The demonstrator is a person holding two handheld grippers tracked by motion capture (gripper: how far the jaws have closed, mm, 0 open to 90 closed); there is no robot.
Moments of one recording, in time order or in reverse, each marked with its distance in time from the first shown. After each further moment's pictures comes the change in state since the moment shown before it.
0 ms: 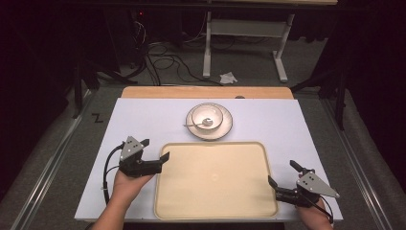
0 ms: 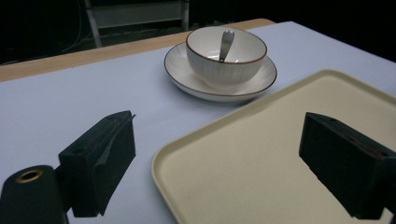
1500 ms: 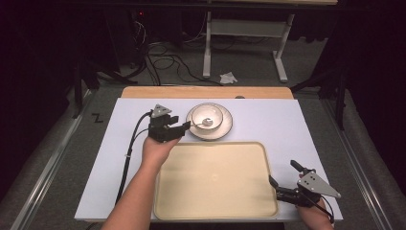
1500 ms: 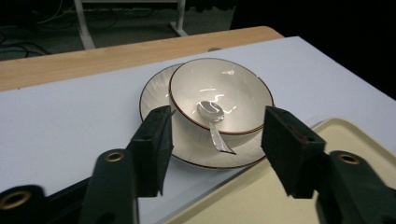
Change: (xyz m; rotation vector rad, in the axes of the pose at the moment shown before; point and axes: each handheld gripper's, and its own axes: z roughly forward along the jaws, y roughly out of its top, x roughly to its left) left arm -0.005 0.064 0.093 0.110 -0.021 -0.103; right arm -0.002 0.000 -0.001 -0.003 0.000 0.016
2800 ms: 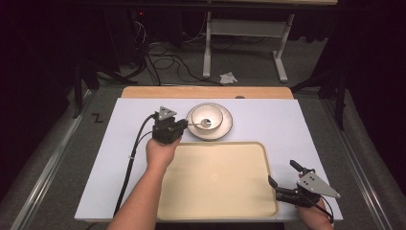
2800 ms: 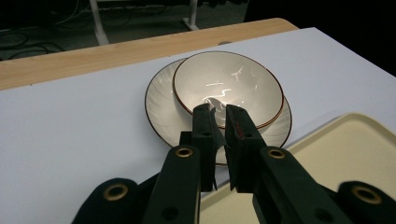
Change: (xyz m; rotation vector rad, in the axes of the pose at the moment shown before) left arm -0.010 -0.002 0.001 -0.003 0.070 0.039; right arm 0.001 0.001 0.000 -0.003 0.005 -0.015
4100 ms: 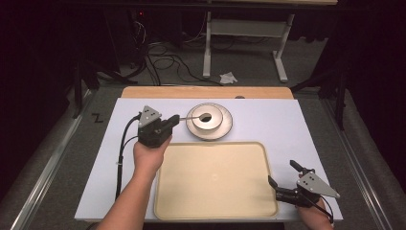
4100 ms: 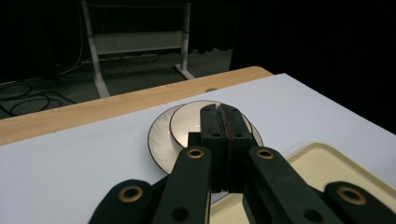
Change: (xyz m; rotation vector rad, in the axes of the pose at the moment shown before) left arm -0.003 0.007 -0.064 -0.195 -0.048 0.023; right arm 0.000 0.000 0.000 0.003 -0.002 -0.002
